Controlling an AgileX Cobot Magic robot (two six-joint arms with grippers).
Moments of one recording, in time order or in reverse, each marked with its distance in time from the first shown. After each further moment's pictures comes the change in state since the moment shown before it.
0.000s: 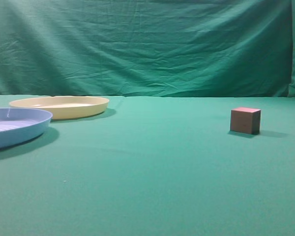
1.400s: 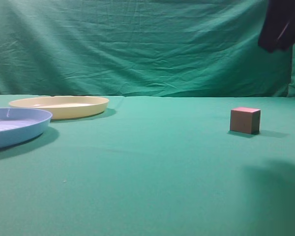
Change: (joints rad) left arm 0.000 0.000 0.000 0.000 0.000 0.000; right arm 0.338 1.385 -0.755 -0.268 0.352 -0.141
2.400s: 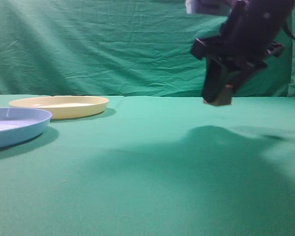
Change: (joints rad) left arm 0.000 0.000 0.000 0.000 0.000 0.000; right arm 0.024 0.390 -0.236 0.004 -0.171 0.046
